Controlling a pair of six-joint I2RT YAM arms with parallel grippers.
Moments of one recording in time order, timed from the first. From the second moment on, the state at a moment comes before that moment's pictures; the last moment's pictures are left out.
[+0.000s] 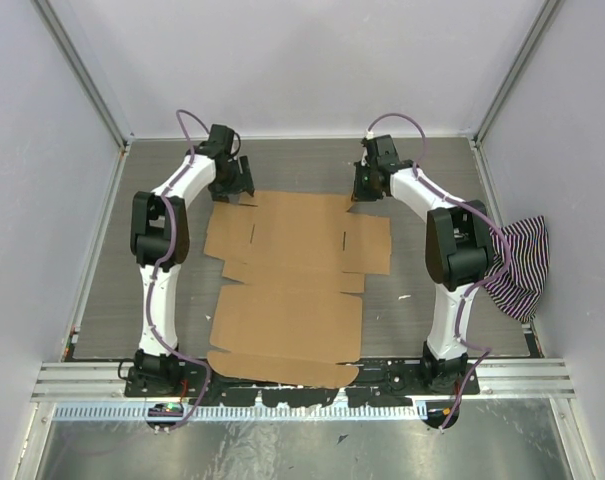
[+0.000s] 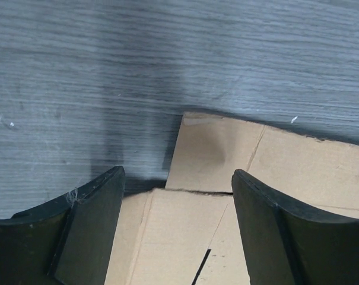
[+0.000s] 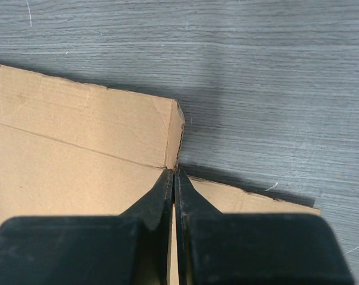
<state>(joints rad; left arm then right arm) -0.23 2.30 1.93 -0.71 0.02 -0.42 0.25 2.00 1.53 -0.43 -0.10 0.29</state>
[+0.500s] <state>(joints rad) -0.22 2.30 1.85 -0.55 0.17 -0.43 0.25 2.04 1.61 -0.45 -0.13 0.27</state>
